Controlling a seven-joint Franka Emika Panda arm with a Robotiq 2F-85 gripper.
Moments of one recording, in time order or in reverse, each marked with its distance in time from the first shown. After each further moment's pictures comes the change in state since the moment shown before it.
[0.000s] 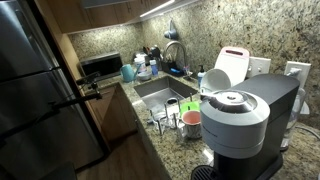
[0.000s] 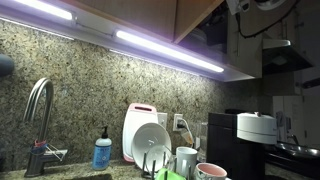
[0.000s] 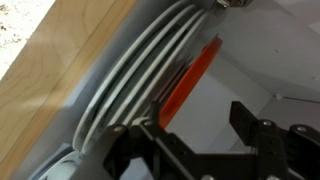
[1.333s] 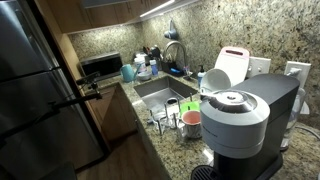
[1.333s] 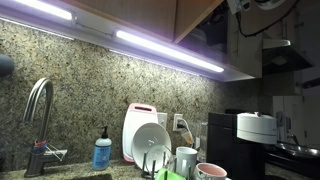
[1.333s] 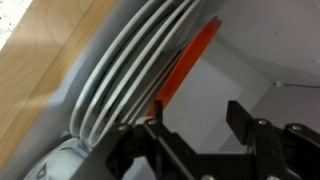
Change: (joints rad) arm 0.000 0.003 -0.021 0.023 -0.024 0.000 0.032
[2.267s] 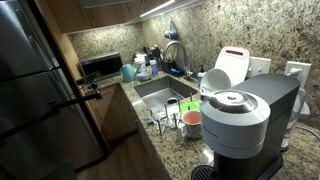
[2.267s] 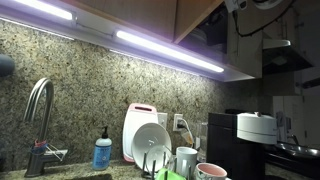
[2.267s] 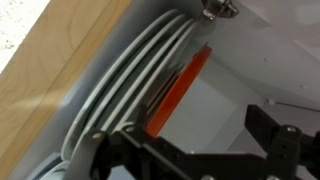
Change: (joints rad) arm 0.040 0.014 -0.006 0.000 -0.066 -0.001 0.069
